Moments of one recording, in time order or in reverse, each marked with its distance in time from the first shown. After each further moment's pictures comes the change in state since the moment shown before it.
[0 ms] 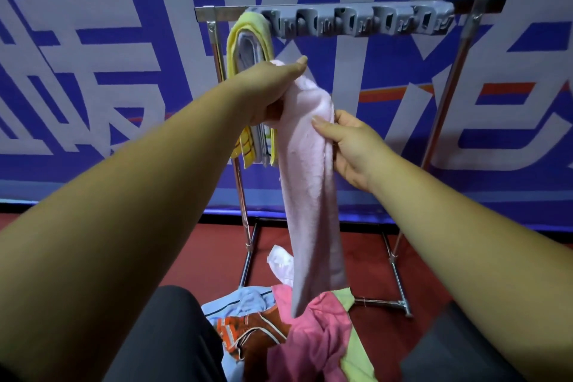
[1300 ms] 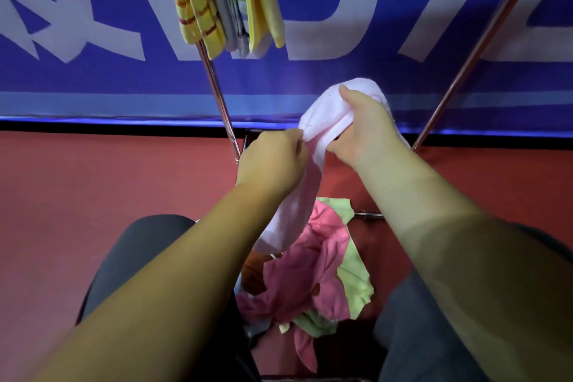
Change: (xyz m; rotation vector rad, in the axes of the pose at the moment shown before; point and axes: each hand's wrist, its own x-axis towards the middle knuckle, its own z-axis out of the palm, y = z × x) left_hand -0.010 -0.289 0.103 0.909 0.114 0.174; right_hand 0.039 0.173 -0.046 0.441 0.472 0.391
